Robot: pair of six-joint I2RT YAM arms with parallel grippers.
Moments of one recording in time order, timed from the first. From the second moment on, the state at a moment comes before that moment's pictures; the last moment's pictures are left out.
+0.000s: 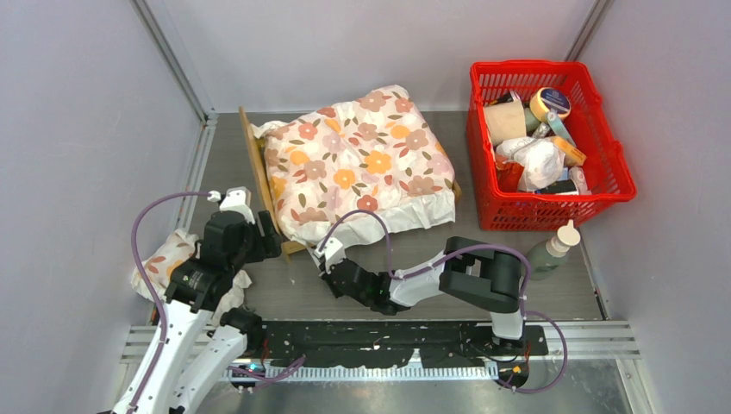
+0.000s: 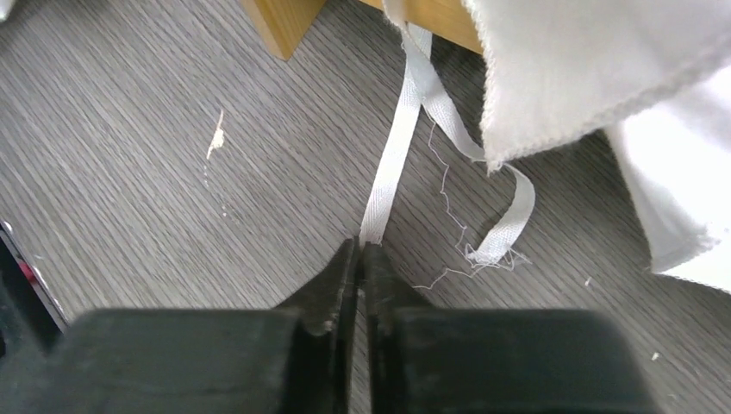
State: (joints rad) left arm -0.33 0.61 0.79 -0.84 -0.16 -0.39; right arm 1.31 1.92 0.85 0.56 0.38 0.29
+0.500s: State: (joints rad) left arm -0.31 0.62 0.73 -0.81 -0.07 -0.39; right arm 1.30 1.72 0.76 0.61 0.39 0.31
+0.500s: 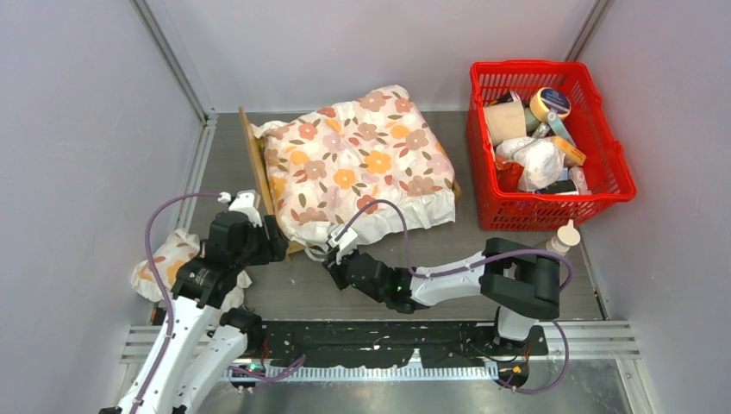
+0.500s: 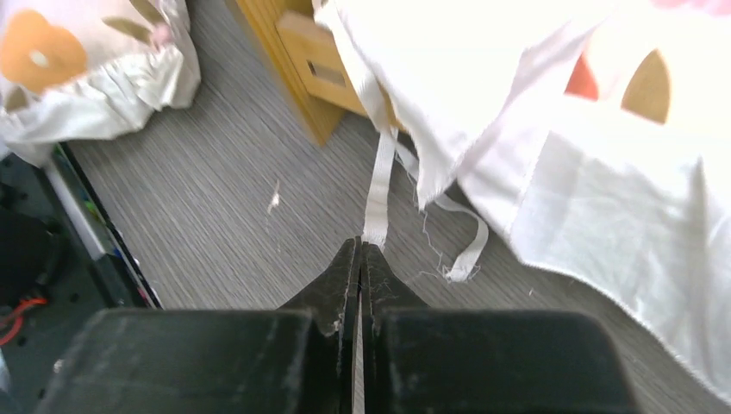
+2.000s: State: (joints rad) left arm -0.35 0.63 0.63 -0.61 0.56 0.64; right arm 1.19 1.66 0.74 0.79 0.18 0.31
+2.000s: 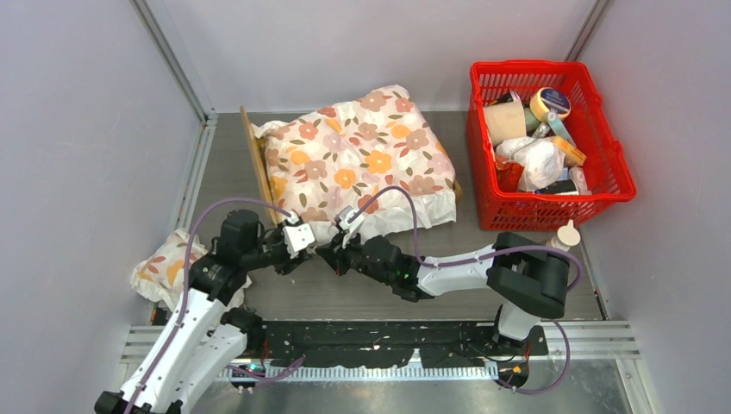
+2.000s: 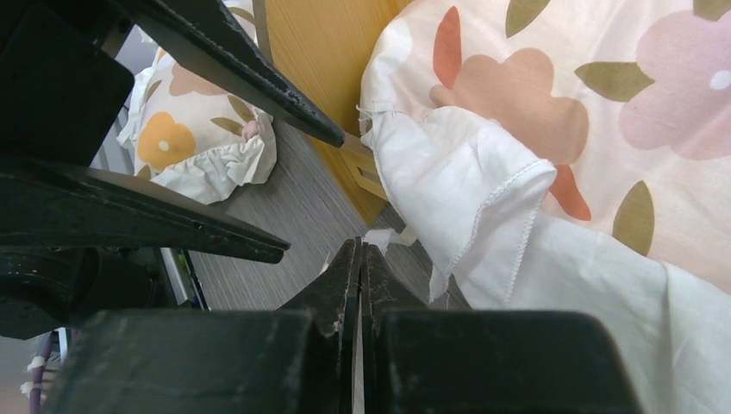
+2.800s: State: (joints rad) left arm -0.46 0.77 0.64 -0.63 0.45 0.71; right arm 1.19 1.66 0.69 0.88 0.16 0.39
